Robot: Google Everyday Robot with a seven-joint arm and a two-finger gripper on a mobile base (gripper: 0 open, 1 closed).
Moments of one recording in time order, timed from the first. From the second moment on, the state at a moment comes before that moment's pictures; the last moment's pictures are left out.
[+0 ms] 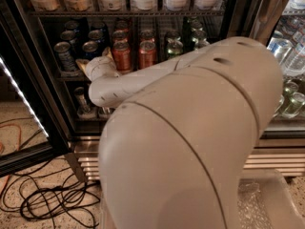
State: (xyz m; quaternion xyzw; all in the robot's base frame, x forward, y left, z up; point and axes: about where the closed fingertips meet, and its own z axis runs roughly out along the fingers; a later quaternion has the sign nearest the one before) arm 0.797 0.188 0.847 -0.21 0.70 0.07 0.68
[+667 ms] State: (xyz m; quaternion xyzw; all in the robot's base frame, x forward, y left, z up) arm 0.812 0.181 0.843 -0.22 0.70 0.06 0.68
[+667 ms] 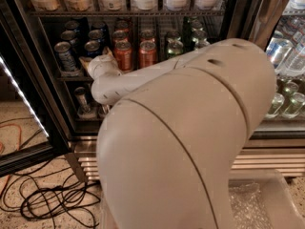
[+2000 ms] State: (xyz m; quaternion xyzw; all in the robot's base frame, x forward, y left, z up) arm 0.793 0.166 0.862 -0.23 0.70 0.10 0.67
